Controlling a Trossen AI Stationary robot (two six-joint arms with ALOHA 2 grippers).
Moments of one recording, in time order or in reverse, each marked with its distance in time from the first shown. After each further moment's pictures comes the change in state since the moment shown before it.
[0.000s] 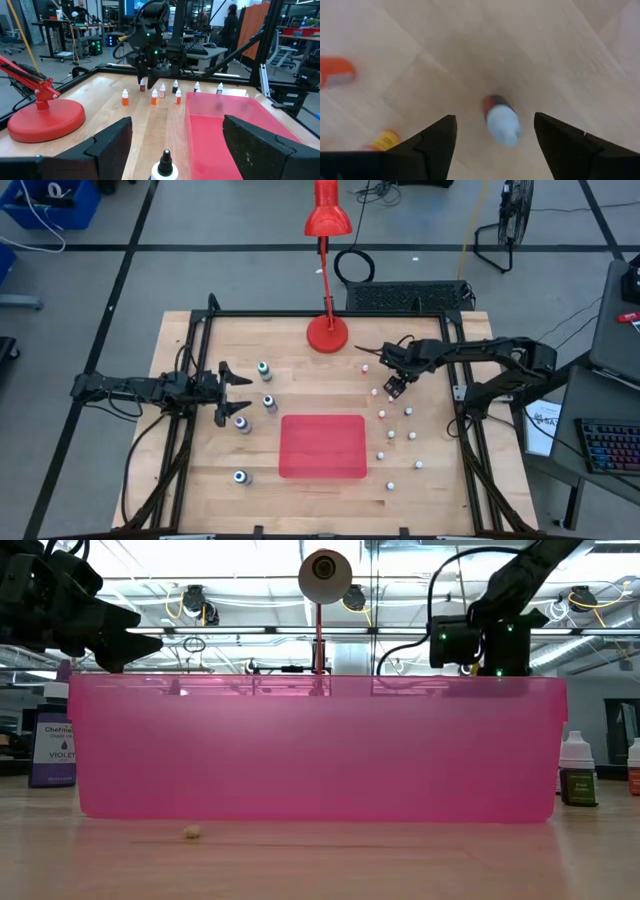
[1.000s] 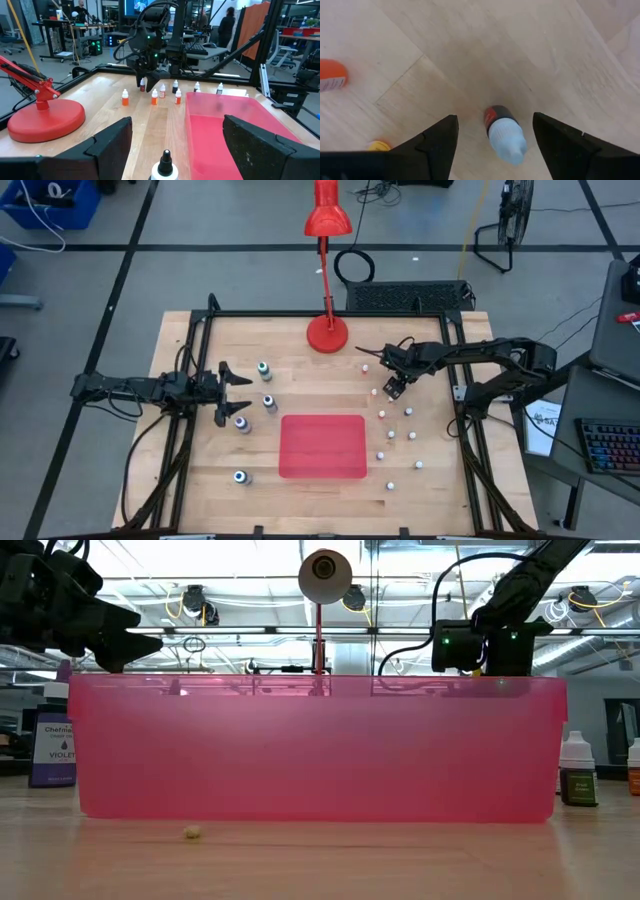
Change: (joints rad) left arm 0.000 0.000 0.000 0.000 0.000 0.000; right arm 0.000 0.000 -0.046 0.096 0.004 -0.038
